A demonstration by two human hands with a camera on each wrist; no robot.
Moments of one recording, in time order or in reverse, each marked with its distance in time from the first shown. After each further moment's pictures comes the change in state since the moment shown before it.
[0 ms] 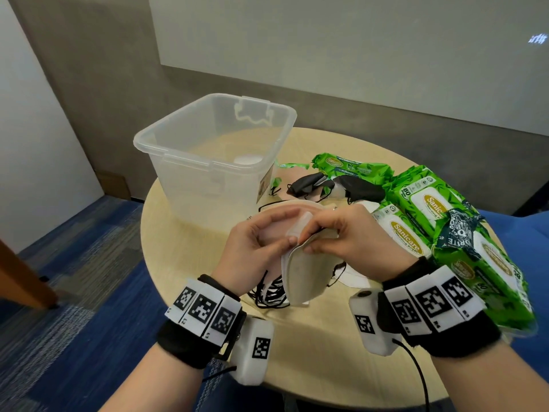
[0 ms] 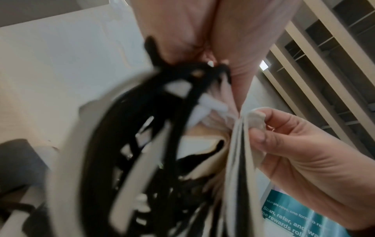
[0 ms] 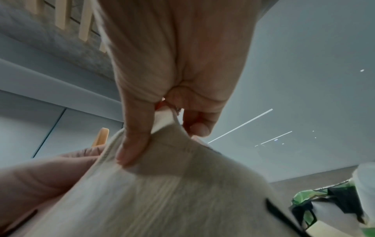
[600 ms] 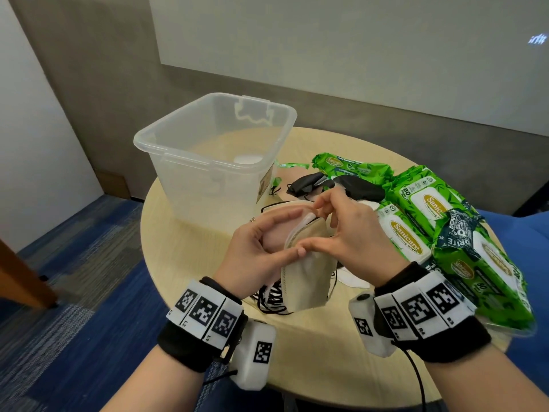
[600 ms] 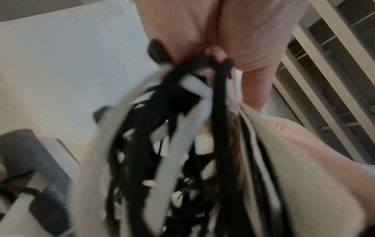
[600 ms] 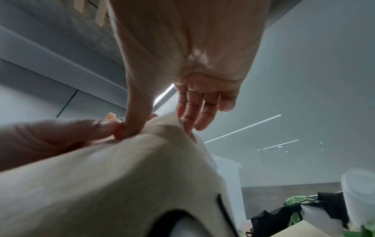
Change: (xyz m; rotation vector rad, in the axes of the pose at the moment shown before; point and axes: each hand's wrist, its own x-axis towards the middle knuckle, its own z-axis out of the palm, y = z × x) left_hand -0.005 0.002 0.003 -0.021 -0.043 0.070; right_hand -0.001 0.007 0.011 -0.276 0.239 0.107
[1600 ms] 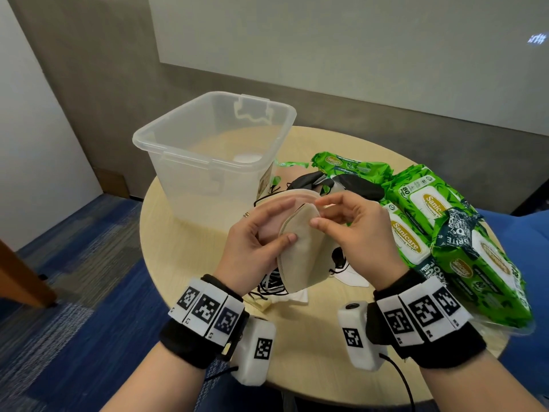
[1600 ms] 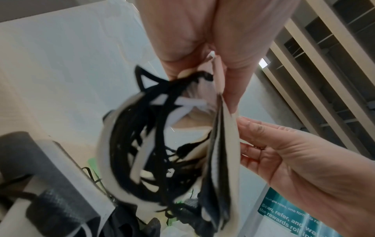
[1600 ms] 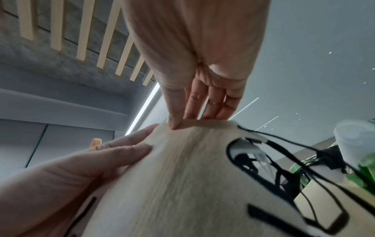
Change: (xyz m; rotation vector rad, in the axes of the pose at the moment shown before) left_hand 0.003 -0.002 0.000 0.036 0.109 -0.011; right_hand -0.005 0.001 0.005 0.457 0.184 0.216
